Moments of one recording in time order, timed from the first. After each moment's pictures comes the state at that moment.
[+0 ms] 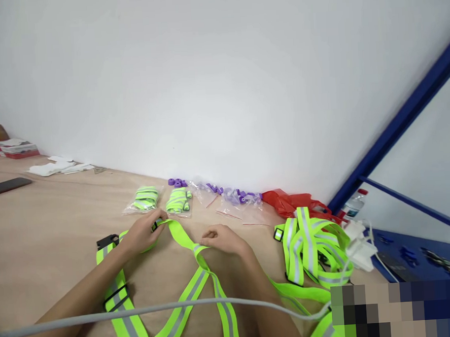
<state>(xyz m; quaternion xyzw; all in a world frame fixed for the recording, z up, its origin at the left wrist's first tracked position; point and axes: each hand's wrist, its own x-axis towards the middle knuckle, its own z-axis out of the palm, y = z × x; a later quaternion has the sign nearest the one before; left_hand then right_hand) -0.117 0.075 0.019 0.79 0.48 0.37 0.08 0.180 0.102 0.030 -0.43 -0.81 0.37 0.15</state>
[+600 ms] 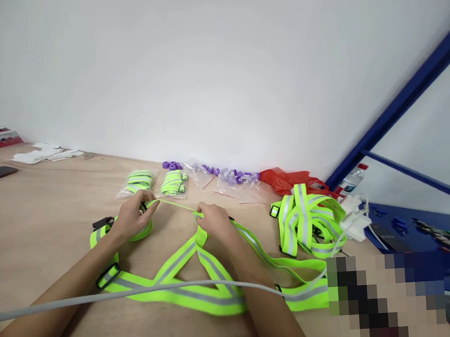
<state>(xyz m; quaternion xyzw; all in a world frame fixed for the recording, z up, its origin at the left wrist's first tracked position) -0.113 0.066 0.022 0.74 0.52 0.42 0.05 0.150 0.079 0.040 -0.56 -0.80 0.17 0.12</state>
